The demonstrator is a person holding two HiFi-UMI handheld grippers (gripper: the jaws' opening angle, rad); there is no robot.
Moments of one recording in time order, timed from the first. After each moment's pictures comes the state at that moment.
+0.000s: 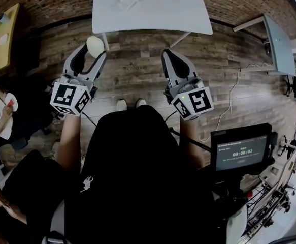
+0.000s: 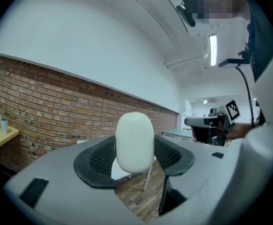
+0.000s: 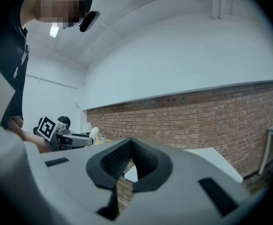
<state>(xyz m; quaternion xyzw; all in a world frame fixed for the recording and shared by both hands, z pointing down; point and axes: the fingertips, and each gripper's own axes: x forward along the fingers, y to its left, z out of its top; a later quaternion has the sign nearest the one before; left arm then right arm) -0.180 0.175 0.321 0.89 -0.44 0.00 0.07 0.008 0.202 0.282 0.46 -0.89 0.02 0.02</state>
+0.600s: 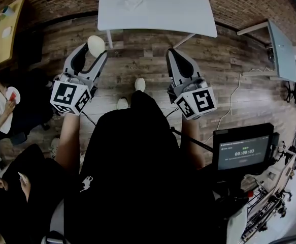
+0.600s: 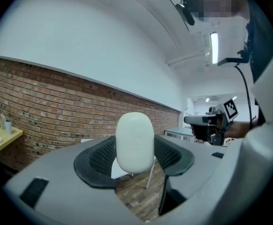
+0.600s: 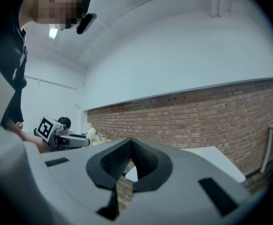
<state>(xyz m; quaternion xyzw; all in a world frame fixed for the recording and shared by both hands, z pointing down) -0.197 0.185 0.323 0.89 -0.45 0.01 0.07 0.003 0.201 0.282 0.46 -0.89 0.02 0.01</state>
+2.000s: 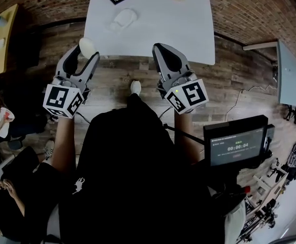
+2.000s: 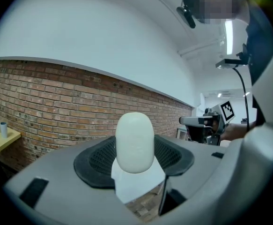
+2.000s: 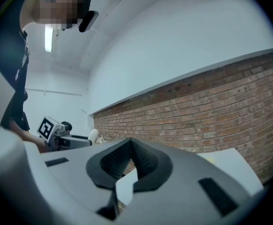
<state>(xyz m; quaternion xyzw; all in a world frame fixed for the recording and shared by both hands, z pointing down) -0.164 0.025 0.331 0.86 -0.51 0.03 0.08 0.019 0.008 0.299 0.37 -0.93 0.05 0.00</state>
